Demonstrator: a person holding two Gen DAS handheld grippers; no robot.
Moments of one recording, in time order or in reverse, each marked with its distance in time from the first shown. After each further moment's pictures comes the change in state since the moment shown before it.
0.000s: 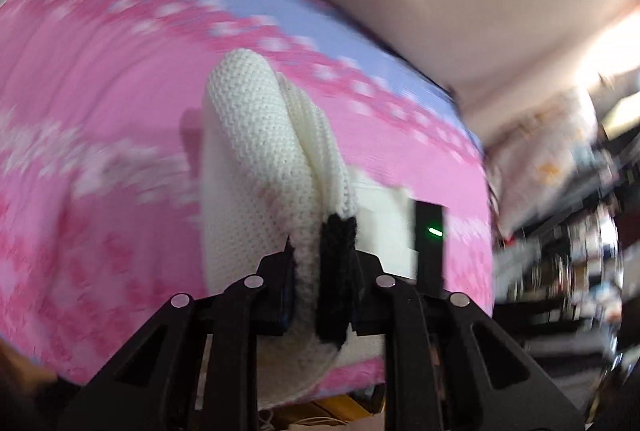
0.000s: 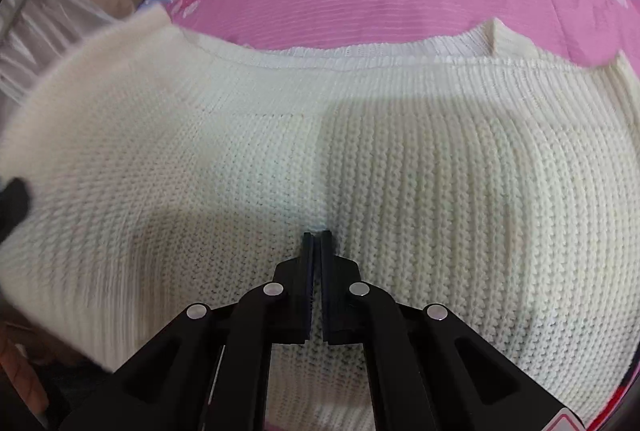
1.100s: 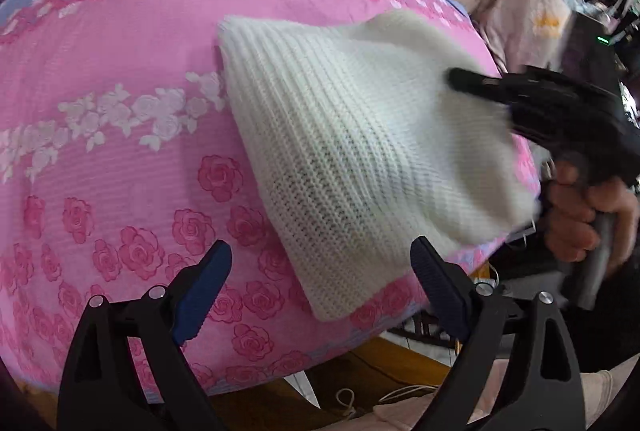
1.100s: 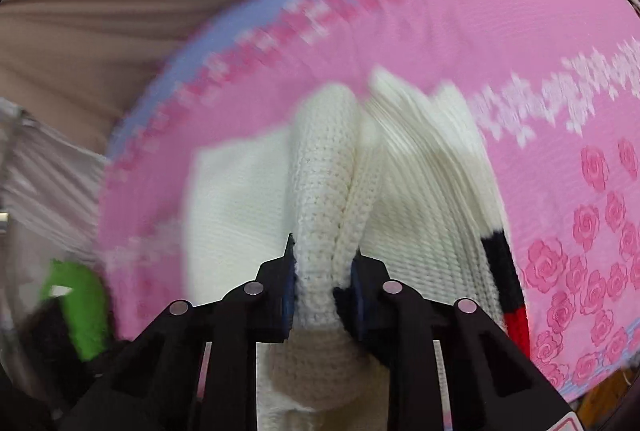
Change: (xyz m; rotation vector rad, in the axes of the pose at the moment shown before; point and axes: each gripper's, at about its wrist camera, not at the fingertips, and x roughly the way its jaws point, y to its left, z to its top) left arm 0.060 0.002 -0.084 0.272 0.204 0.095; right arm -0.130 -0.070 -0.056 0.265 -0.341 -0.018
